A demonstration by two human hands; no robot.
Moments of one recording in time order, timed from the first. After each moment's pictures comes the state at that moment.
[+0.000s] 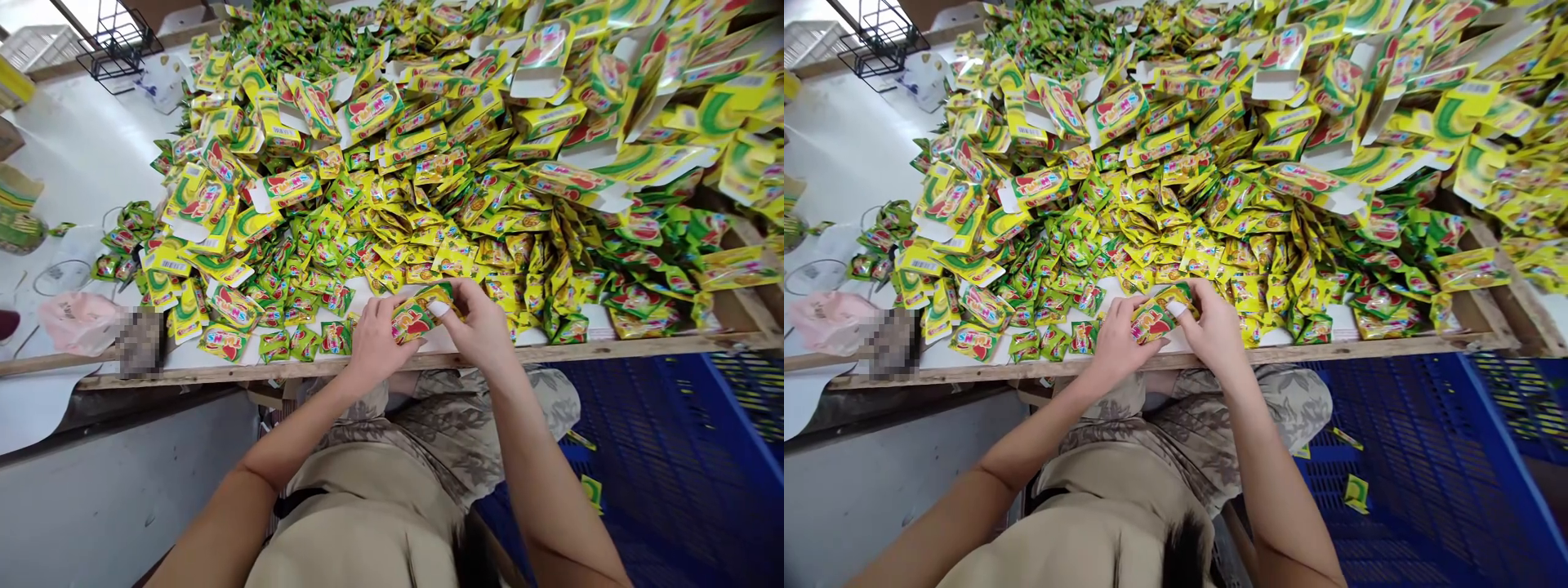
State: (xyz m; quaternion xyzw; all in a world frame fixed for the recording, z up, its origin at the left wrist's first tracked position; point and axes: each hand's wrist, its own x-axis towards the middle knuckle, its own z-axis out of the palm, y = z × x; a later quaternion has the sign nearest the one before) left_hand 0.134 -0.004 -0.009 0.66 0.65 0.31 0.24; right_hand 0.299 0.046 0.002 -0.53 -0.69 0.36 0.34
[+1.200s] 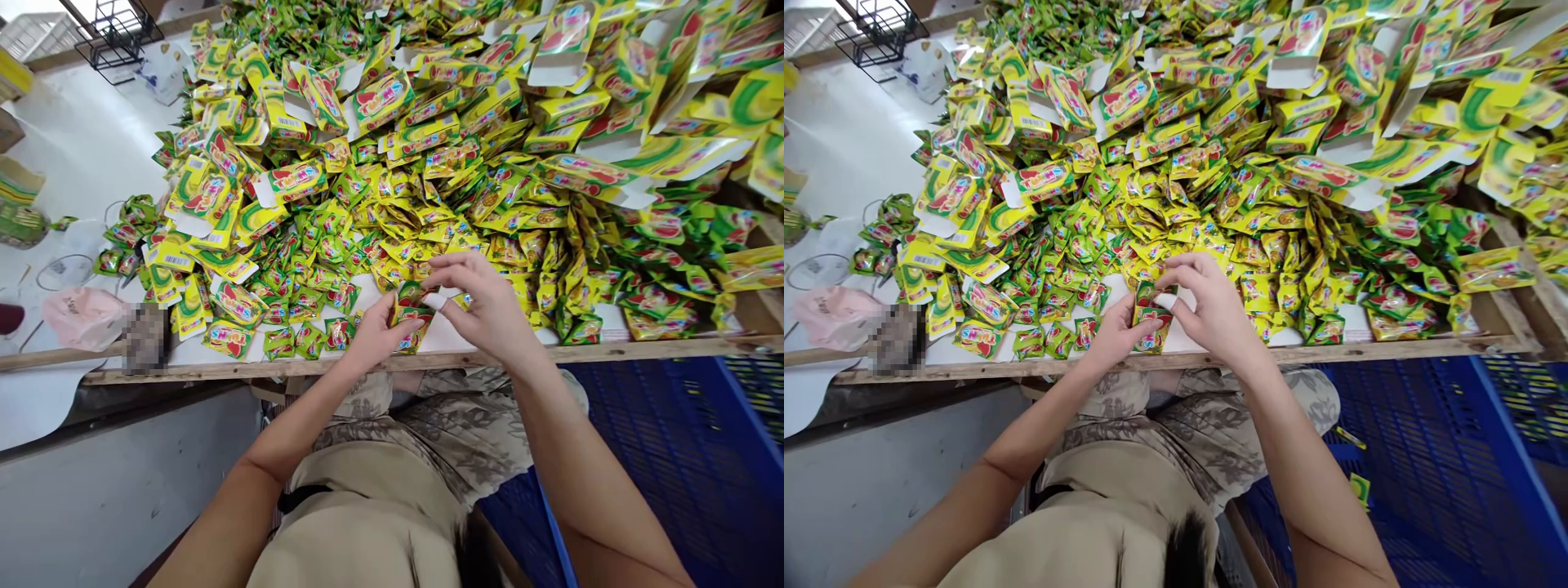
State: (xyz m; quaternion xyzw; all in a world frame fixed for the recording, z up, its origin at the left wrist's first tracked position) left_hand 0.121 0.013 -0.012 0.47 0.48 0.46 0.59; right_hand 0.288 0.068 0.034 -0.38 -0.83 0.26 0.31
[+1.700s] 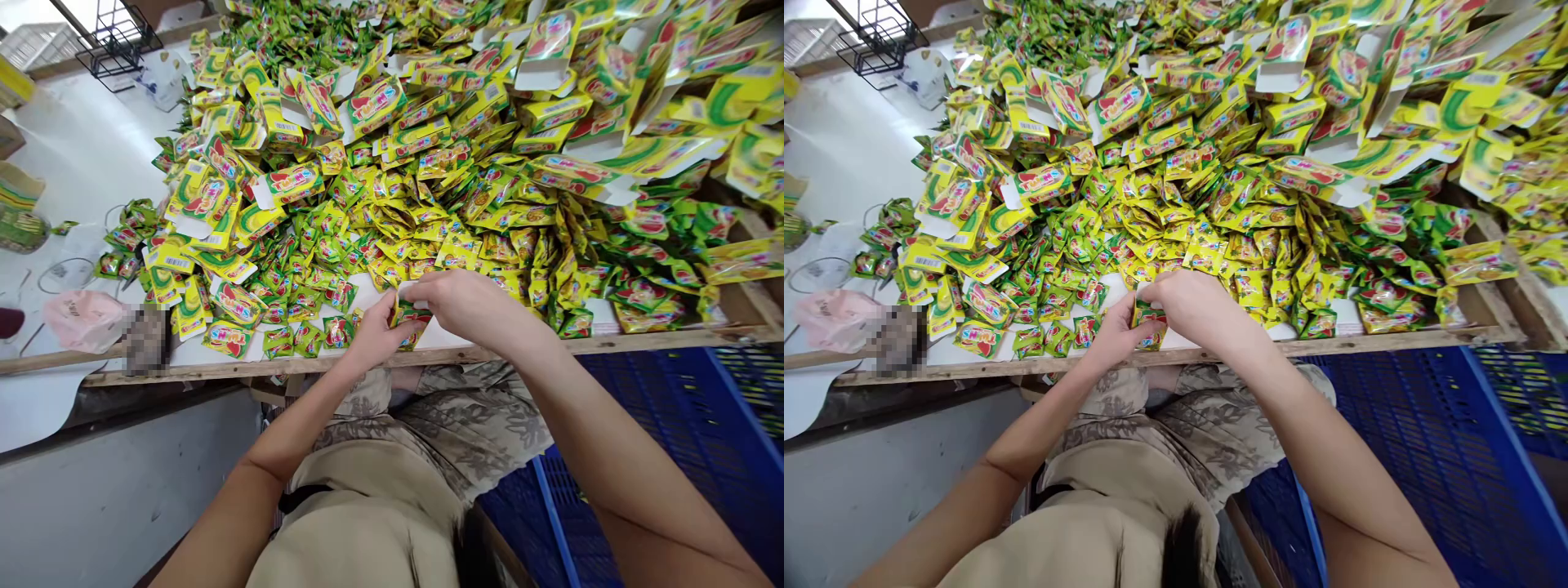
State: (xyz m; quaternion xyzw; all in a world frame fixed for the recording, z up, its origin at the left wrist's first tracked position) left_hand 0.124 0.010 -0.012 0.52 0.51 0.43 0.53; right_hand 0.274 0.080 0.060 -0.36 -0.92 0.18 0.04
